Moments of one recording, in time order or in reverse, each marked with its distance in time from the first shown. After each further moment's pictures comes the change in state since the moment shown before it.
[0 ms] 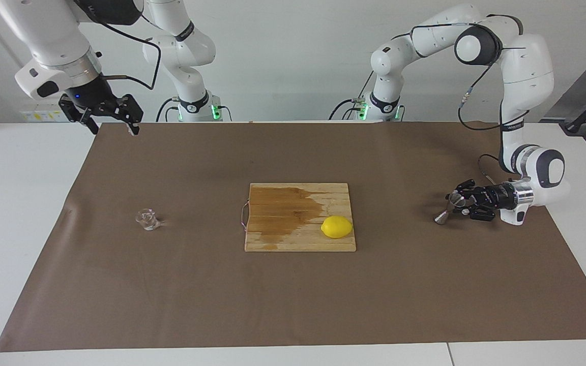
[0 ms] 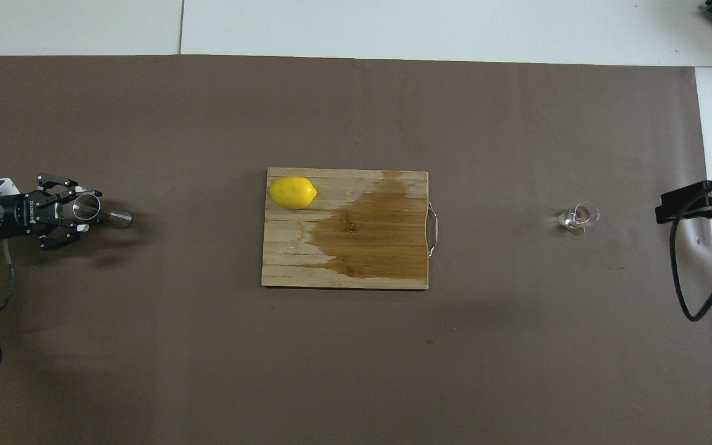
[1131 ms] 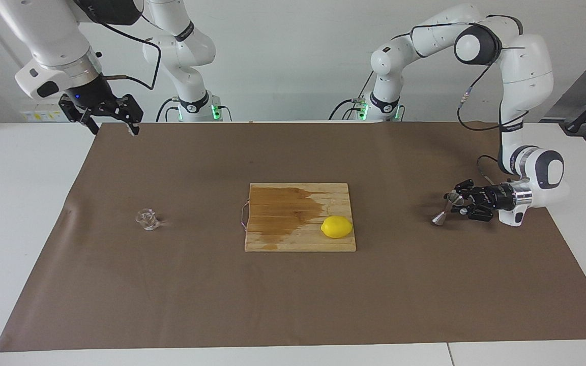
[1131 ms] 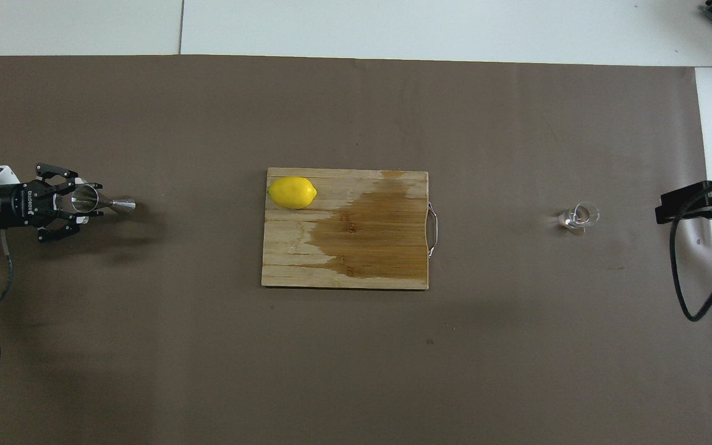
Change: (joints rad) left arm -0.005 -0.053 -0.042 0.023 -0.007 -0.022 -0.033; right arm 0.000 0.000 0.000 -0.001 0.000 -0.003 0.000
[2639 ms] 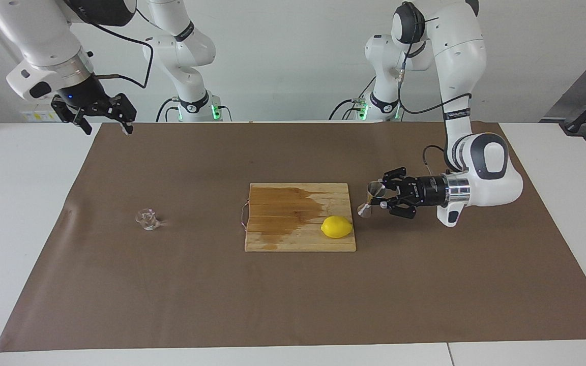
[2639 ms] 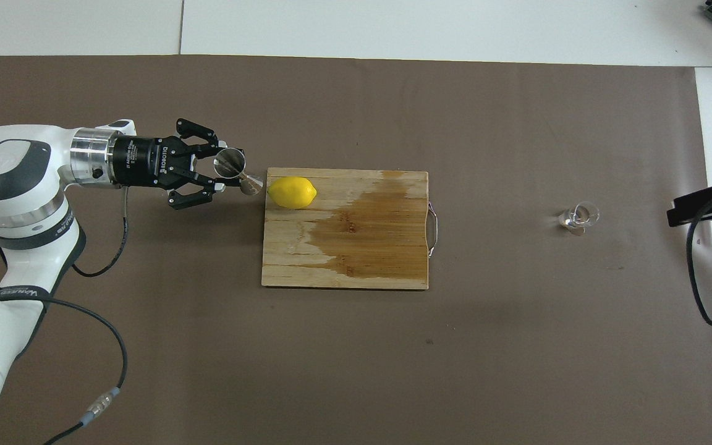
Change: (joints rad) left arm -0.995 -0.183 0.626 -0.126 -0.418 0.097 -0.263; right arm -0.028 0.000 0.000 -0.001 0.000 -0.001 -0.068
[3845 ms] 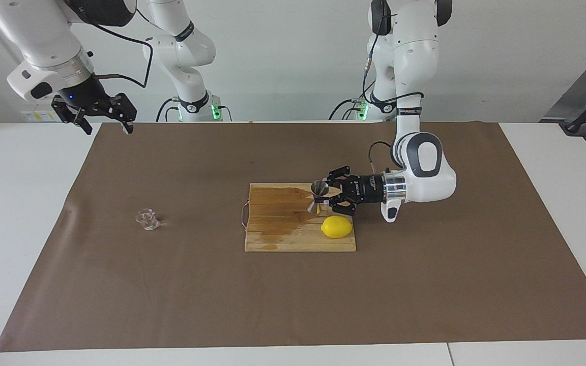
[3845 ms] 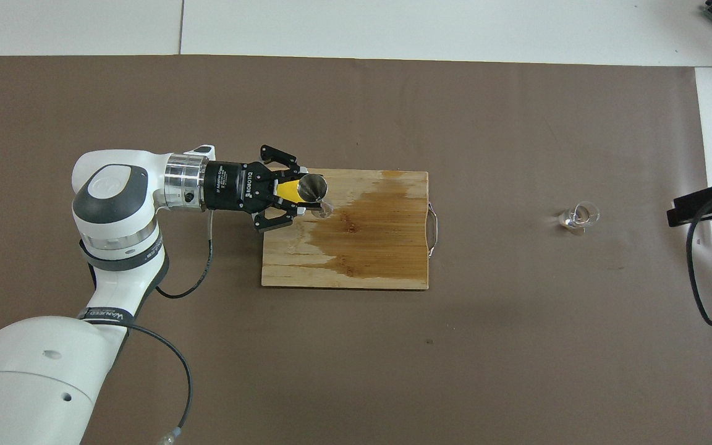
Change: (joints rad) left arm -0.329 -0.006 0.112 -0.119 -0.188 0.186 0.002; right arm -0.001 0.000 0.000 -0.001 0.000 -0.006 -0.020
